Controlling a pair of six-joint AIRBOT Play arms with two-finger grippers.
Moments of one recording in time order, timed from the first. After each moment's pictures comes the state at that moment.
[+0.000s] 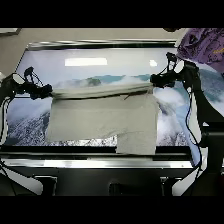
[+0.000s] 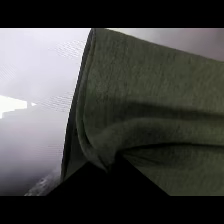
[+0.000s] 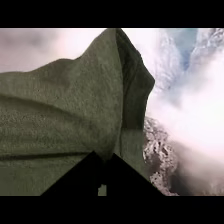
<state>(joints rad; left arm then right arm) 0.21 -1.85 1.65 1.28 -1.10 -1.54 -0.02 -1.91 1.89 -1.33 1.14 1.59</state>
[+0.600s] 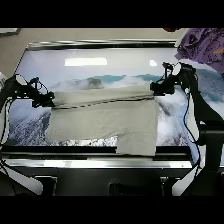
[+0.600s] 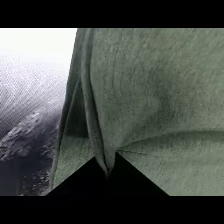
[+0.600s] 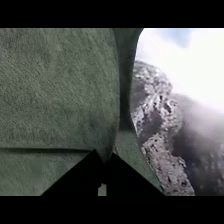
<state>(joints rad) 0.20 -1.87 1.65 1.32 -1.34 -1.64 -0.02 -1.95 1.88 -1.38 1.30 1.59</state>
